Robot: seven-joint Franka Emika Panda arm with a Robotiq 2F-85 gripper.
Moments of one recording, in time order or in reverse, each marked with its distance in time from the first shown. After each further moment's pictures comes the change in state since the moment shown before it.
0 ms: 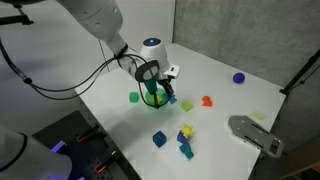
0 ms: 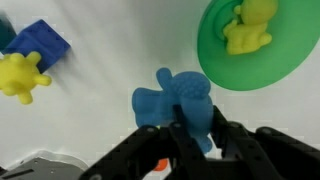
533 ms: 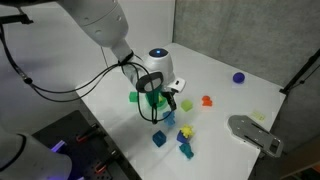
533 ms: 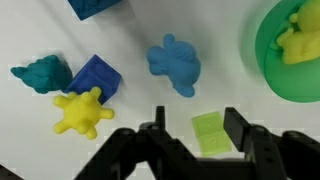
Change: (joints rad) arm -0.108 -0.002 0.000 -0.066 0.025 0.000 -0.001
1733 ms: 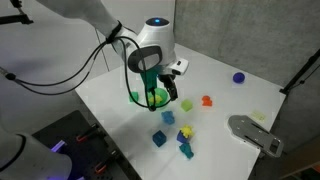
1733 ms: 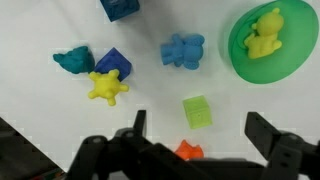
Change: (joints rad) arm -0.021 -0.325 -0.017 -0.086 -0.031 -0.256 -0.061
